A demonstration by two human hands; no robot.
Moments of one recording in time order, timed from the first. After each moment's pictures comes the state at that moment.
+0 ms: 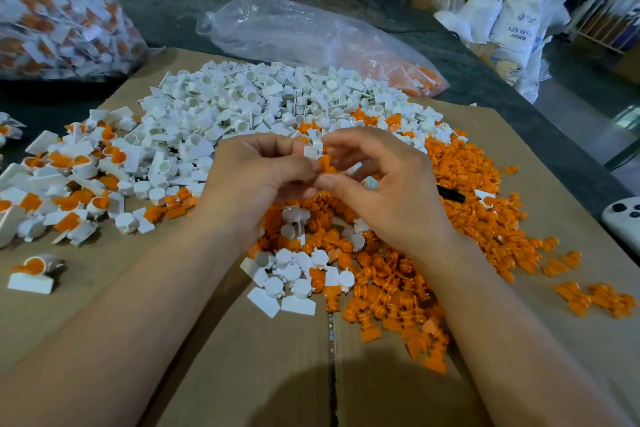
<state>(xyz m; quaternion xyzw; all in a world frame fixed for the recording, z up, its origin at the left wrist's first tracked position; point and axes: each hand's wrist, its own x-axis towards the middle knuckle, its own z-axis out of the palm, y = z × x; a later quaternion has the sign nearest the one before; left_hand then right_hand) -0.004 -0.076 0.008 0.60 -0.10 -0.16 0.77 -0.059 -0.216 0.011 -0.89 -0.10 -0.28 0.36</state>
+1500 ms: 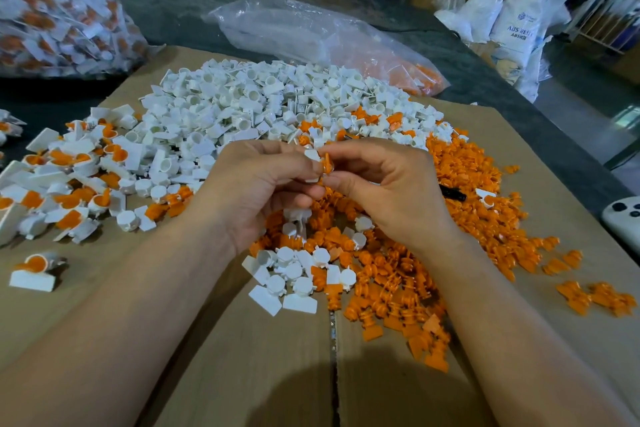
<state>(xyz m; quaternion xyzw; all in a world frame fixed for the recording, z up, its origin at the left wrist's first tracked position) -0.004 -0.072 0.016 0.59 -0.07 -0.25 0.76 -0.056 -0.219 0.009 -0.86 -0.11 -0.25 0.43</state>
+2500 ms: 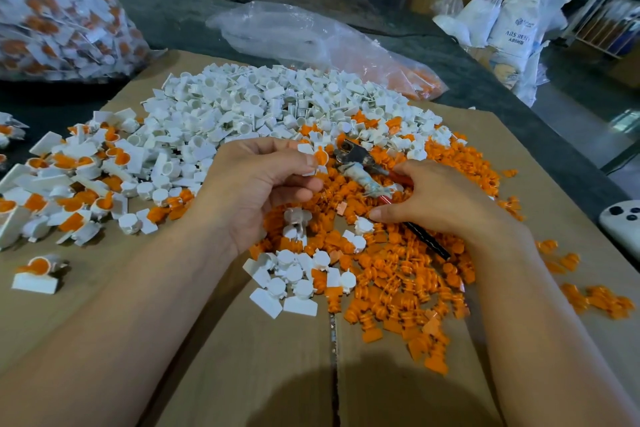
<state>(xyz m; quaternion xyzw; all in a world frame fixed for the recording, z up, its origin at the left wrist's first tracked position) -0.003 -0.073 0.014 0.56 -0.08 -0.21 0.80 -0.056 -0.272 0.021 -0.98 0.16 0.05 0.07</state>
